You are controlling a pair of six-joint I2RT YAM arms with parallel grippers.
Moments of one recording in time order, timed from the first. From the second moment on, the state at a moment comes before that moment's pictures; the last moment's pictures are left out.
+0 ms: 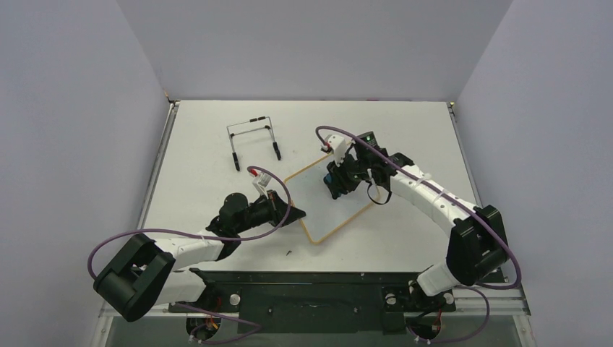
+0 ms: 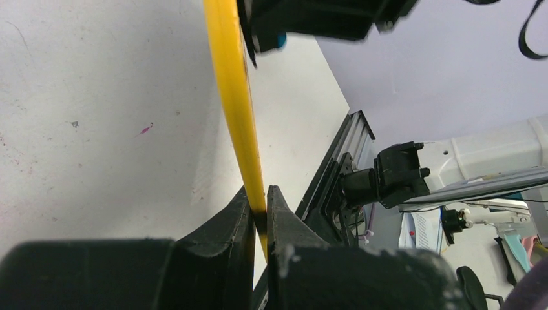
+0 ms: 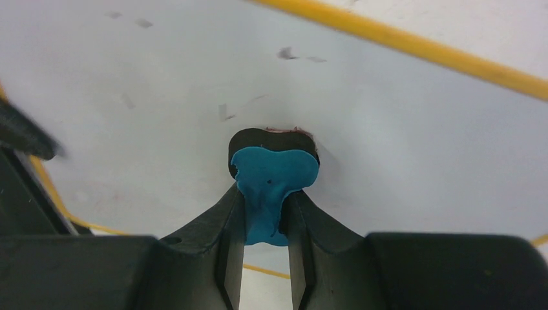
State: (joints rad) left arm -0.63 1.25 0.29 0.82 0.46 -0.86; right arm 0.54 1.50 1.12 -0.52 -0.42 -0.29
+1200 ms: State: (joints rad) left arm -0.63 1.27 0.26 0.94 0.28 -0.94; right arm 0.70 1.45 1.09 -0.34 -0.43 -0.04
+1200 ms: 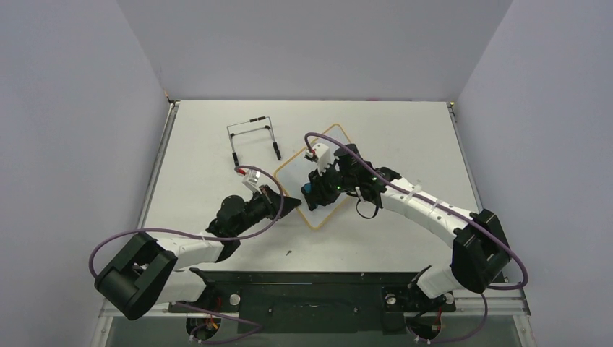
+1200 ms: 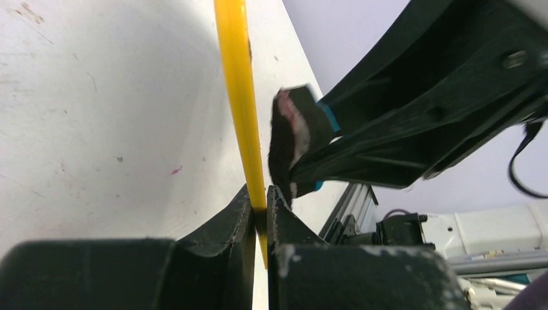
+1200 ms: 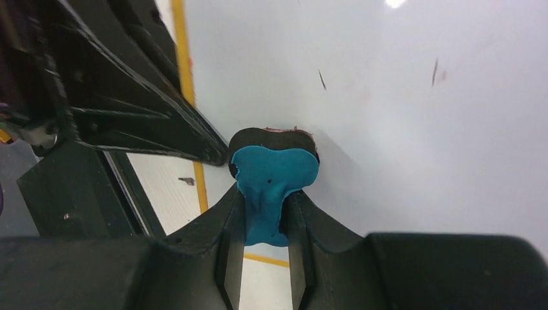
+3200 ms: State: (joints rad) left arm -0.32 0.98 0.42 0.49 0.56 -0.69; right arm -0.06 1.42 1.05 -0.47 -0.41 -0.23
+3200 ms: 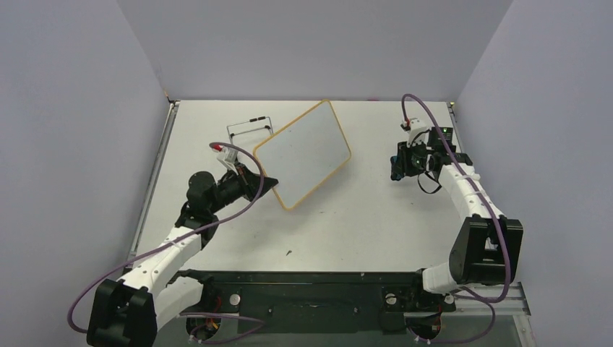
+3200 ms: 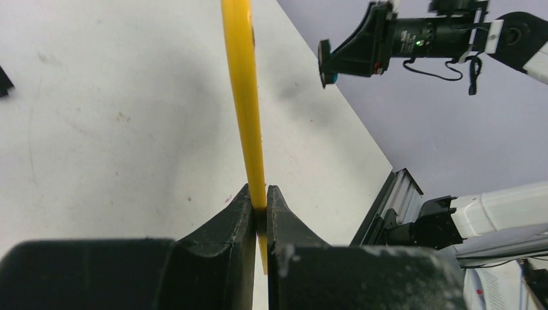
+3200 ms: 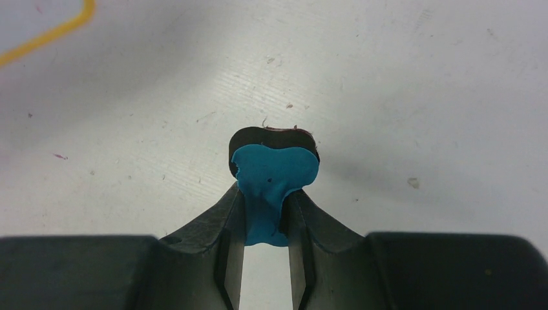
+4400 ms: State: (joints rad) left arm -0.08 1.11 0.78 0.26 0.81 -0.21; right arm -0.01 1.77 1.14 -0.60 -0.21 -0.28
